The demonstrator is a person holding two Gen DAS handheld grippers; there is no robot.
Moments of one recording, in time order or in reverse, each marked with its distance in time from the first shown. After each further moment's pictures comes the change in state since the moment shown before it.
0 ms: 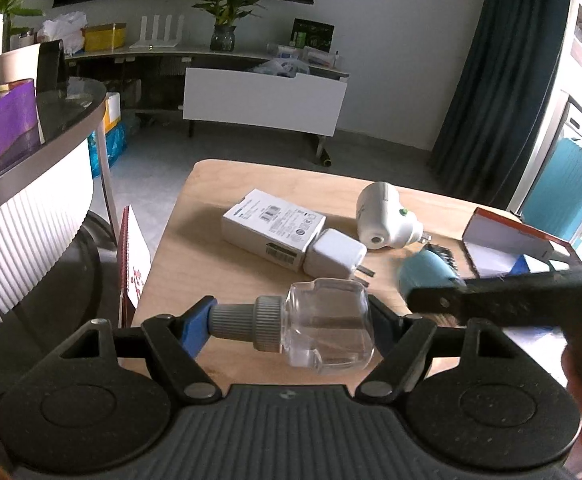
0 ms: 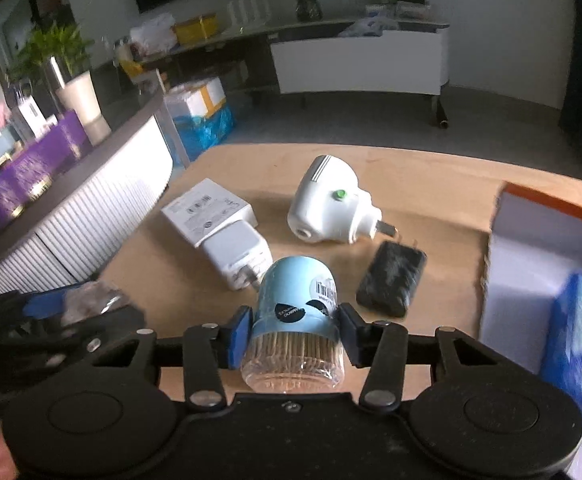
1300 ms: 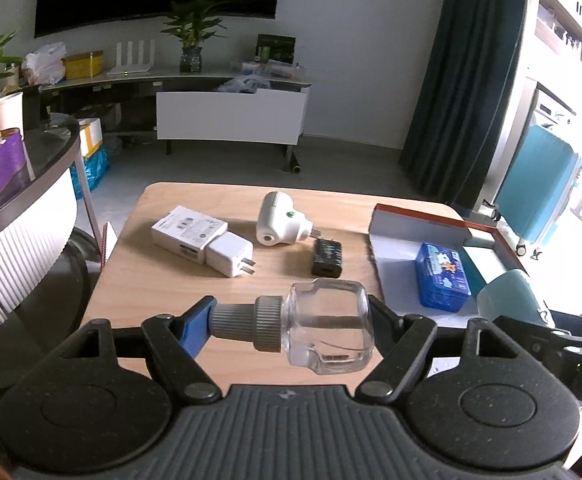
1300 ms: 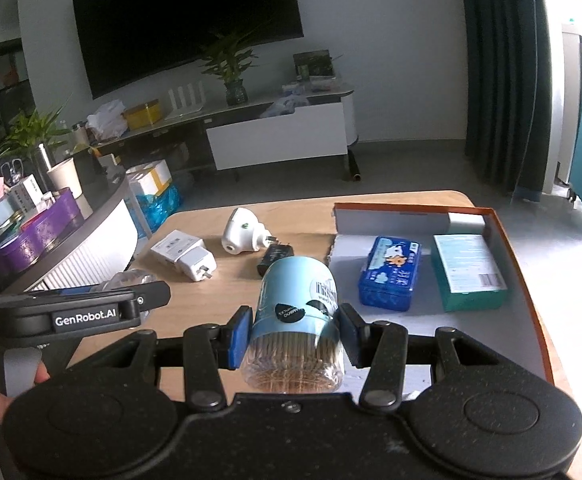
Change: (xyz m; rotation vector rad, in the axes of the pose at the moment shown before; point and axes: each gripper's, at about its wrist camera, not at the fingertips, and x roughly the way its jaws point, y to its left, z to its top) left arm -0.072 -0.096 -0.011 0.062 -0.018 -0.011; right arm -0.183 -0.024 -0.076 0.118 -0.216 -0.164
